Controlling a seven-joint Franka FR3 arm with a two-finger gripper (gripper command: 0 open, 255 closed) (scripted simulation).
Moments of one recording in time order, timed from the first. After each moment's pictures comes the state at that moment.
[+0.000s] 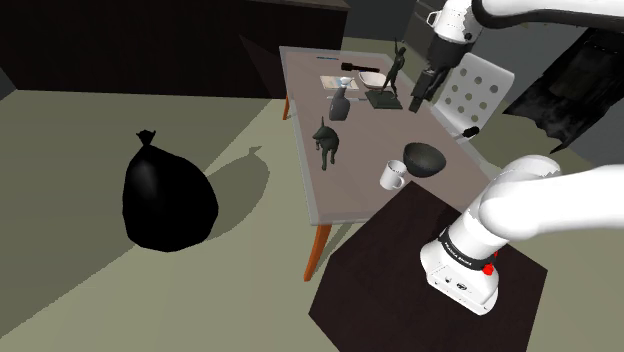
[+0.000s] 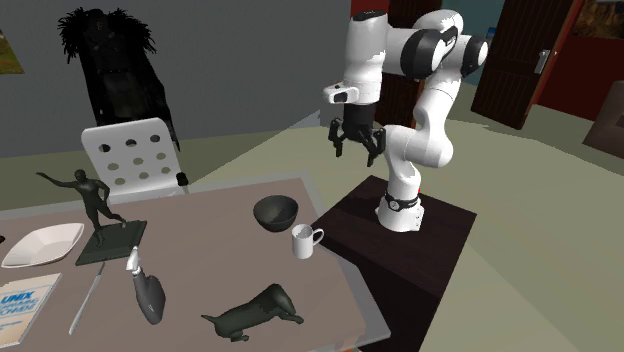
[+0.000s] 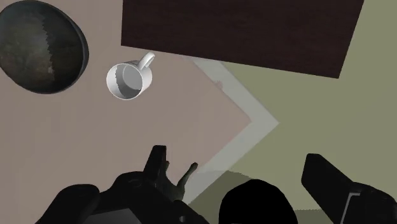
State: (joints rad) arm -0.04 -0.85 -0.10 -2.52 -0.08 1.69 -0.18
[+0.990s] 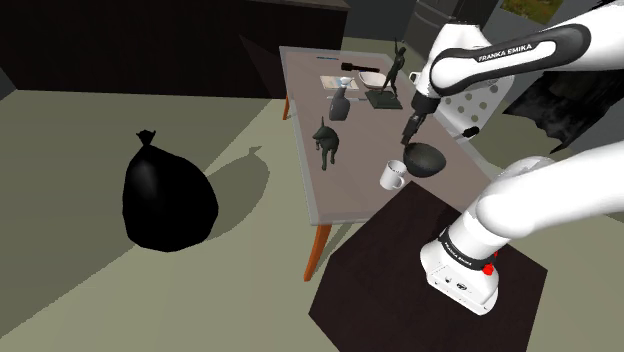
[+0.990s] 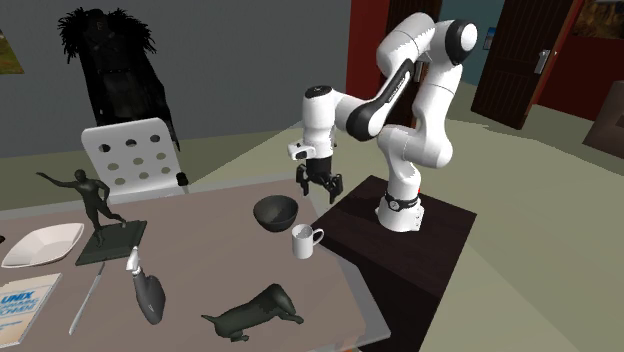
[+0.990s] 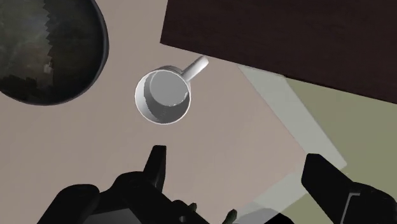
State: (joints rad) arm -0.11 -0.56 -0.37 -2.74 -0.24 2.17 -0.45
